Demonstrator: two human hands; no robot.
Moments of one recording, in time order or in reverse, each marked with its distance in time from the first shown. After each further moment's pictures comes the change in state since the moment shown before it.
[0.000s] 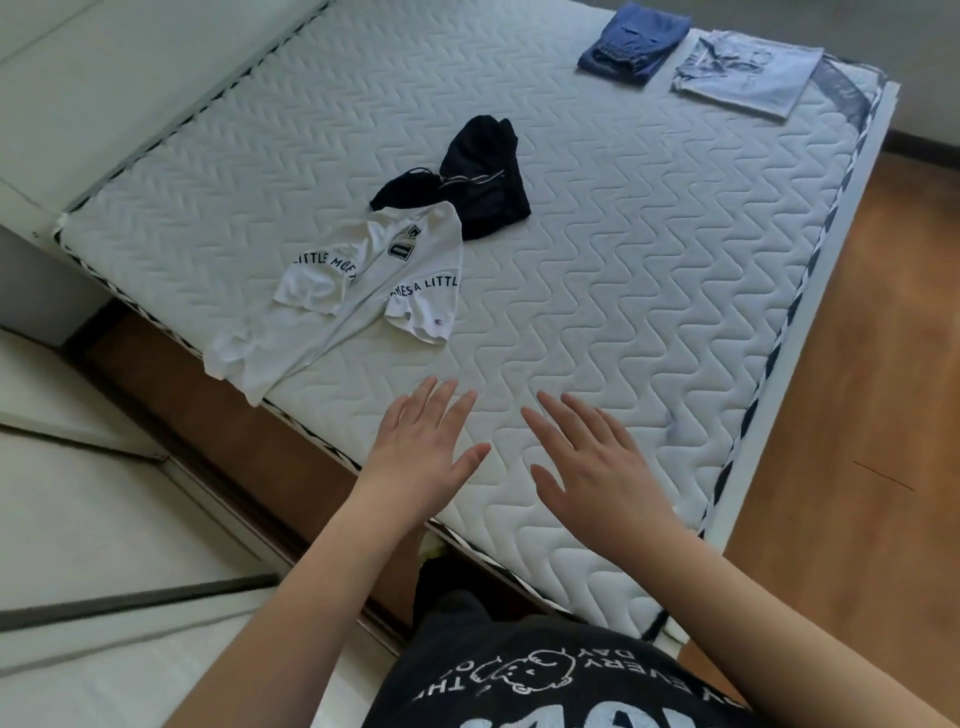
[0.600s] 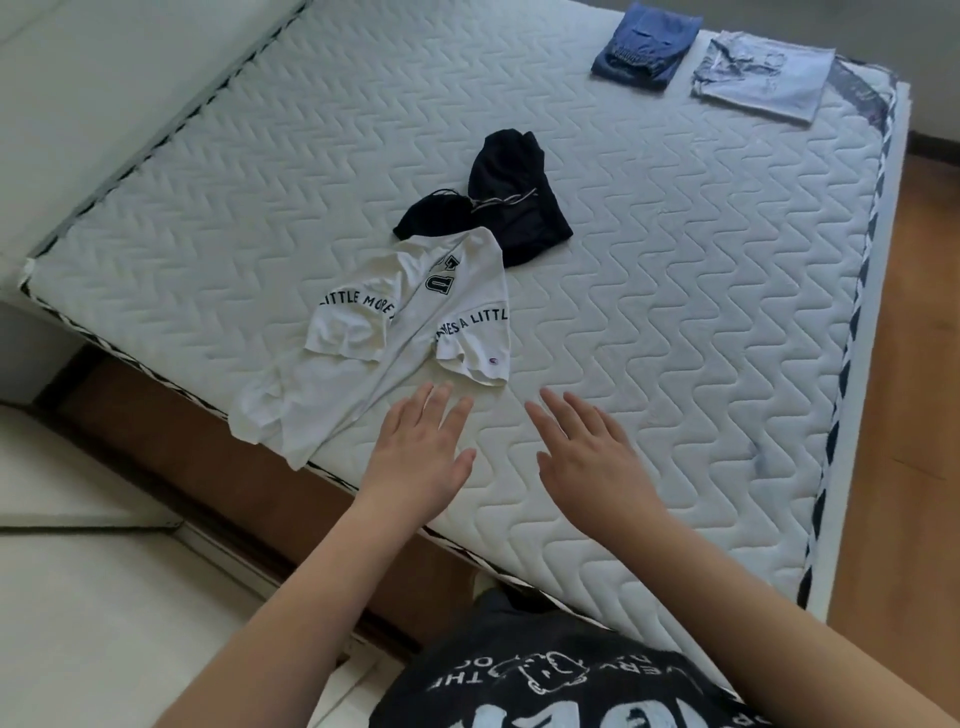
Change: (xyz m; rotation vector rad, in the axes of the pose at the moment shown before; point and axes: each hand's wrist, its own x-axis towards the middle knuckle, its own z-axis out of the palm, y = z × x) left_hand 0.084 -0.208 -0.036 0.056 -0.013 0.073; right_hand 0.188 -0.135 0.028 0.019 -0.082 0.138
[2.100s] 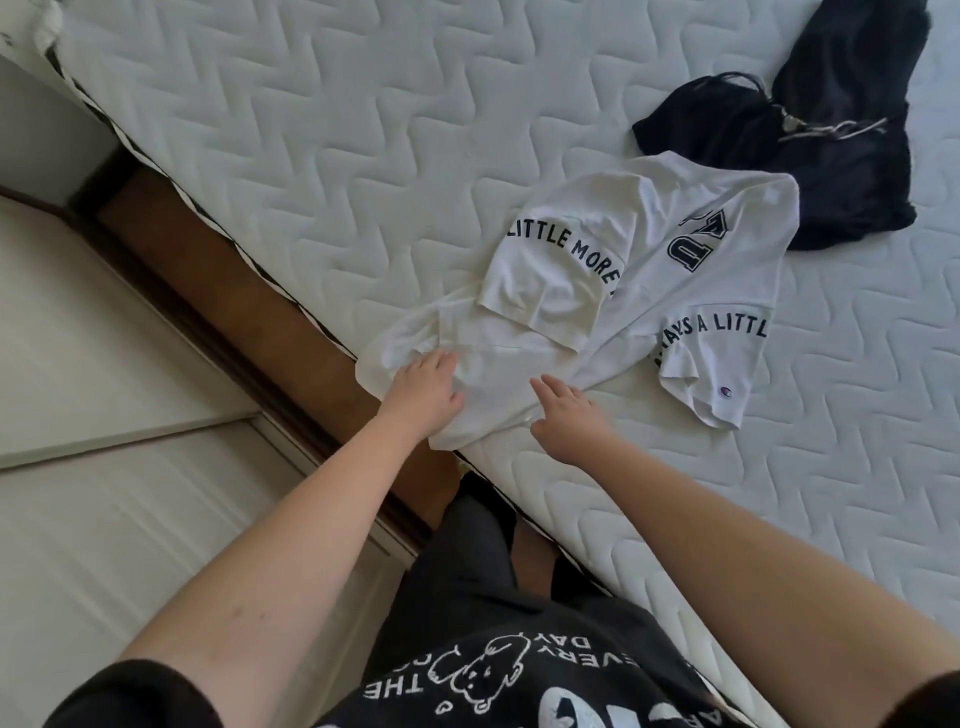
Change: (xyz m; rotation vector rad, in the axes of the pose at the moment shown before) left_hand 0.165 -0.423 0.196 -0.412 -0.319 -0.249; right_hand 0.370 -0.242 0.196 0.109 -0.744 0.042
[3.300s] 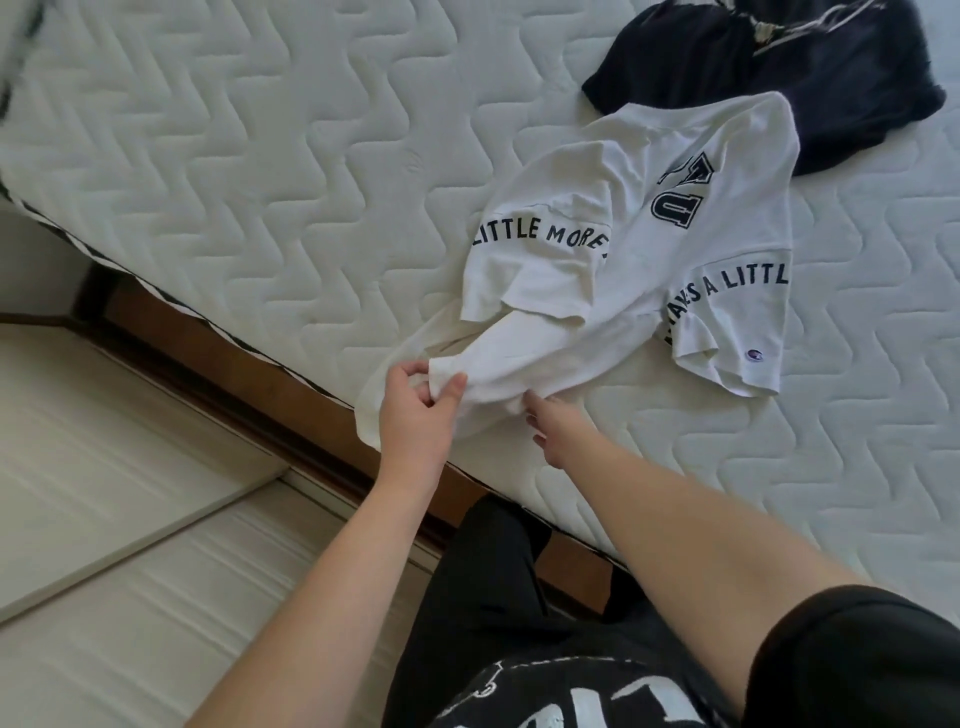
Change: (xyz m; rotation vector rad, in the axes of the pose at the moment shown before) left_hand -0.018 0.062 -0.048 -1.036 0.343 -0.362; right_hand 0.086 0.003 0.044 1.663 -0.061 0.545
